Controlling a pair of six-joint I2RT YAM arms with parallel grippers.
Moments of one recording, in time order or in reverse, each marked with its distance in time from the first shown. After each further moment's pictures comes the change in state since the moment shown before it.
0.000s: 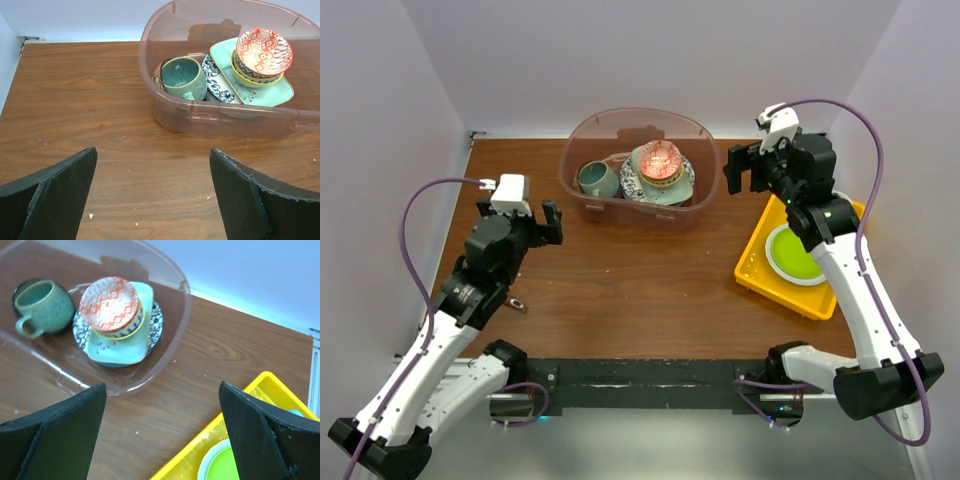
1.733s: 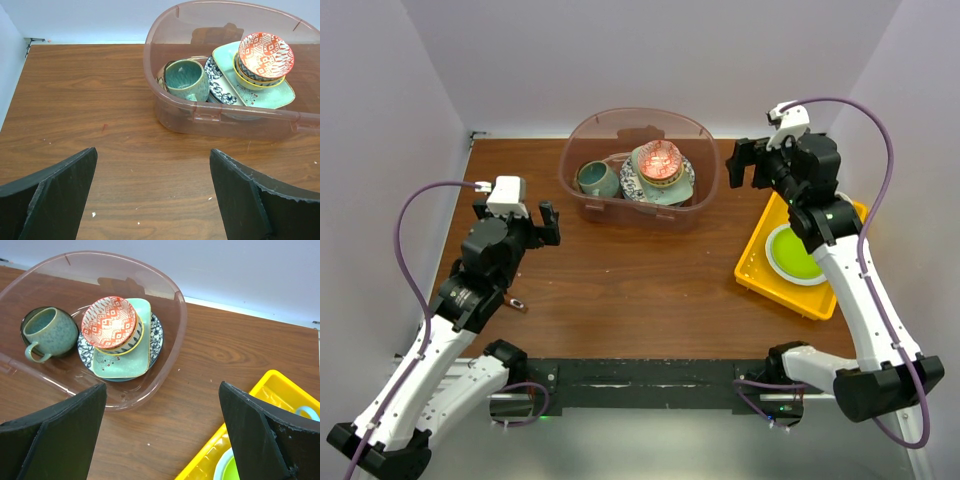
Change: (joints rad) left arm 0.000 -0.026 0.000 -0.014 -0.015 0.000; right arm -0.012 -0.008 -0.012 0.057 0.034 0.110
